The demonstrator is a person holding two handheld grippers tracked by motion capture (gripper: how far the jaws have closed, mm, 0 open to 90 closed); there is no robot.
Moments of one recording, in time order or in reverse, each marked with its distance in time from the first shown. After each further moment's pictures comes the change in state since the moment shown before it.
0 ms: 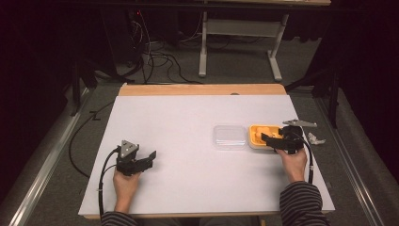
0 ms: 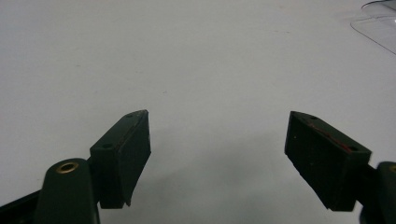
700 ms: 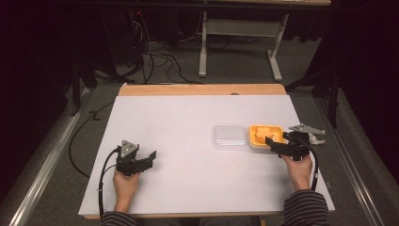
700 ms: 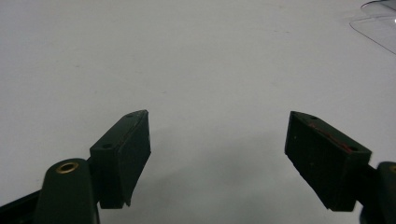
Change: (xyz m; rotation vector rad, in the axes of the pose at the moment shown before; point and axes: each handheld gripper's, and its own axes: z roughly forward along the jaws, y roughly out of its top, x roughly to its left) left arm 0.000 0.000 0.000 0.000 -0.002 0.003; right arm 0.001 -0.013 -0.023 -0.055 0.001 -0.007
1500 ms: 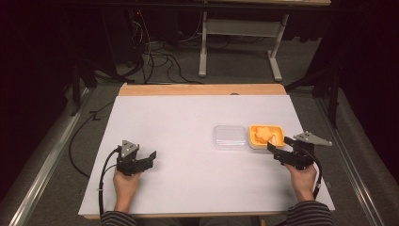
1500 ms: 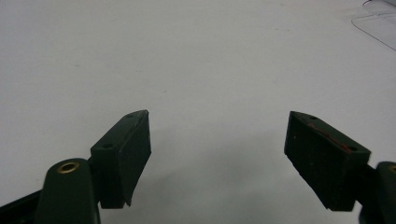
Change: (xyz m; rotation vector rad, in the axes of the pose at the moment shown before) left arm 0.000 -0.001 0.001 0.006 0.006 0.009; right arm 0.011 -0.017 -0.026 -0.075 0.029 -0.016
